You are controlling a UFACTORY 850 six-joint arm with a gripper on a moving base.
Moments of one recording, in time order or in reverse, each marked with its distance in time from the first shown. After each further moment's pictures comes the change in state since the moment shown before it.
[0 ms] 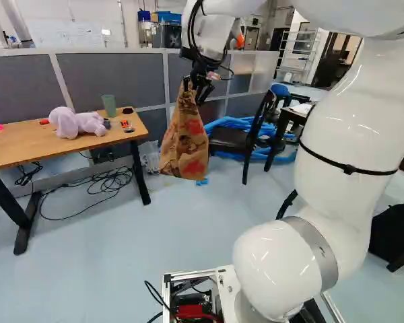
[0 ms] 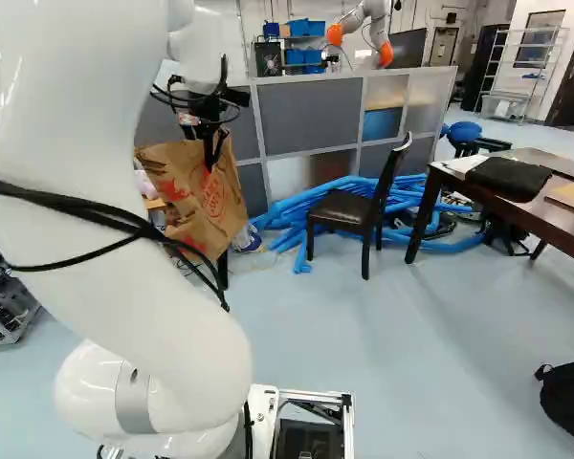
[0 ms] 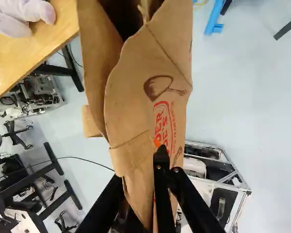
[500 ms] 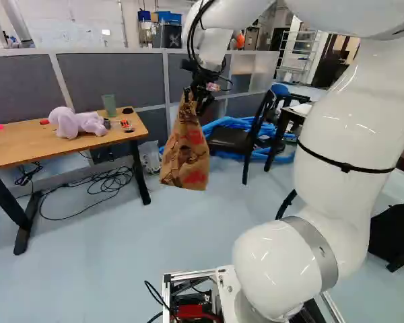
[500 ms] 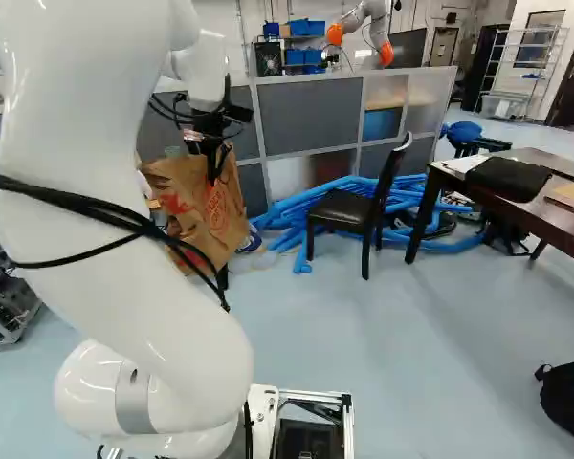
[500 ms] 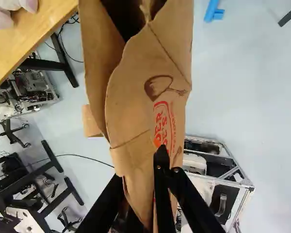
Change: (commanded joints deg) arm 0.3 -0.7 3.9 0.0 0.6 0.0
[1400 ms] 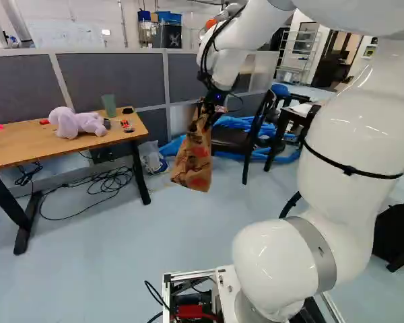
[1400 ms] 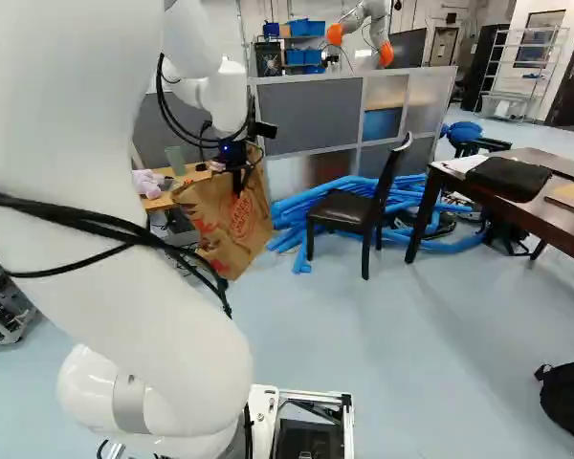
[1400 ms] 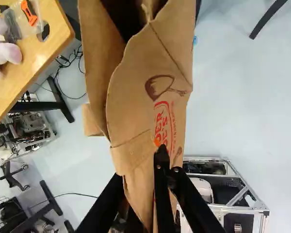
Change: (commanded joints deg) arm -5.2 1.4 10.0 1.0 17.2 0.0
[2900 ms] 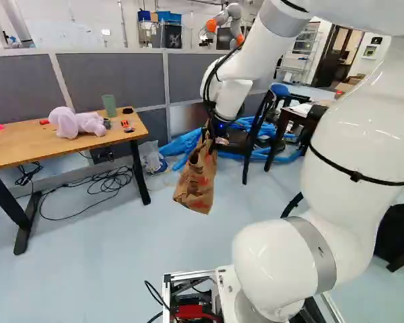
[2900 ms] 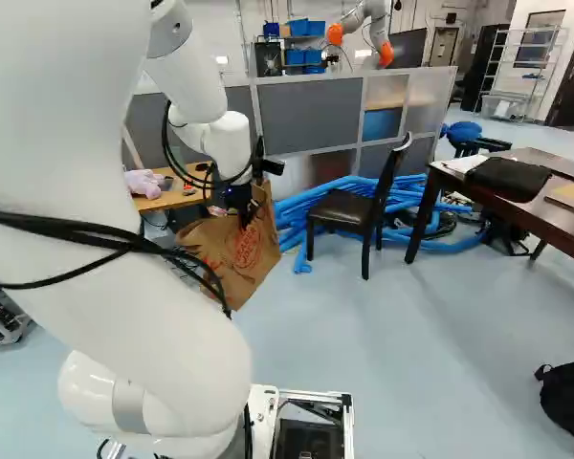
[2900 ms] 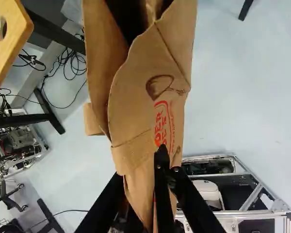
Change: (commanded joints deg) arm -1.1 3.2 16.5 3.8 16.7 0.0
